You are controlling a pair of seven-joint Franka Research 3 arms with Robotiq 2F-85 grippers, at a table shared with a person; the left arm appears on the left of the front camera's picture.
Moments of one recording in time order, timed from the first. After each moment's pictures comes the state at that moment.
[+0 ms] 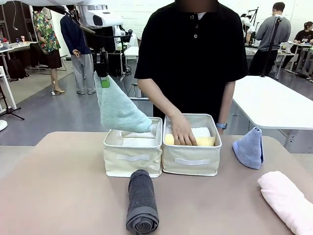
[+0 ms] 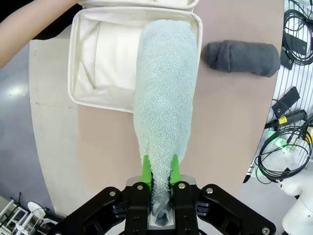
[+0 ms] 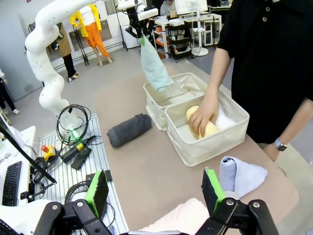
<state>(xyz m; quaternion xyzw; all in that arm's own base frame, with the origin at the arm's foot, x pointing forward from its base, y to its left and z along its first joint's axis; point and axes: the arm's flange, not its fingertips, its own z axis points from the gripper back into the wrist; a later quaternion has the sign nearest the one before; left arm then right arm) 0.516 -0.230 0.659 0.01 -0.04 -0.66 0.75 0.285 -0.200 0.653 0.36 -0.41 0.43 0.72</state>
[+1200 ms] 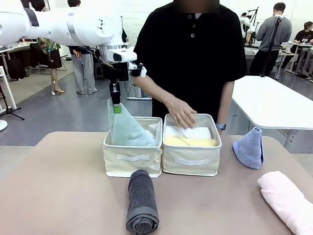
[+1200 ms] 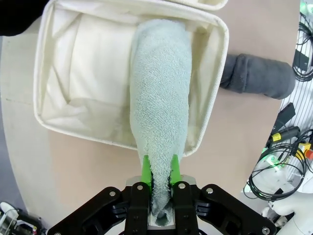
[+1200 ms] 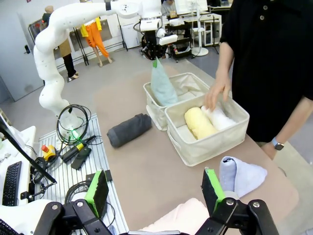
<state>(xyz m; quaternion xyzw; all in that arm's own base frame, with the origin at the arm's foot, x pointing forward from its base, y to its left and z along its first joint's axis) 0.566 -0.255 0.547 -0.03 0.01 -0.62 0.78 0.285 -0.200 0.653 0.36 -0.41 0.43 0.72</state>
